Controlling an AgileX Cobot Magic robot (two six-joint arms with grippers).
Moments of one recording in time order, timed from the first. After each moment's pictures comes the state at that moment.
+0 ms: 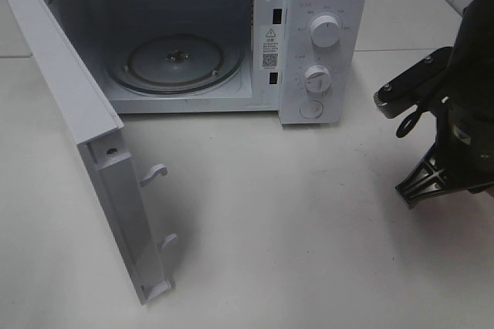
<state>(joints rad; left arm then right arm) -0.06 -0.01 -0.52 -0.06 1.09 0.01 0.59 1.52 -0.77 -0.69 0.93 0.67</state>
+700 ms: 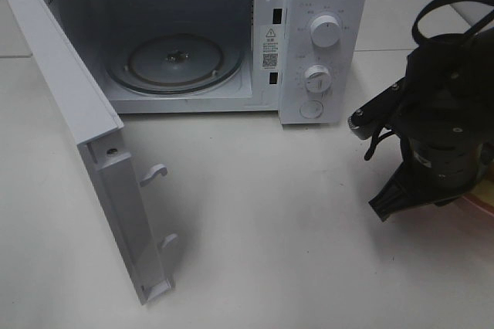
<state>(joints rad) -0.06 -0.01 -0.52 -0.06 1.09 0.01 0.59 1.70 -0.77 -0.77 0.81 0.78</state>
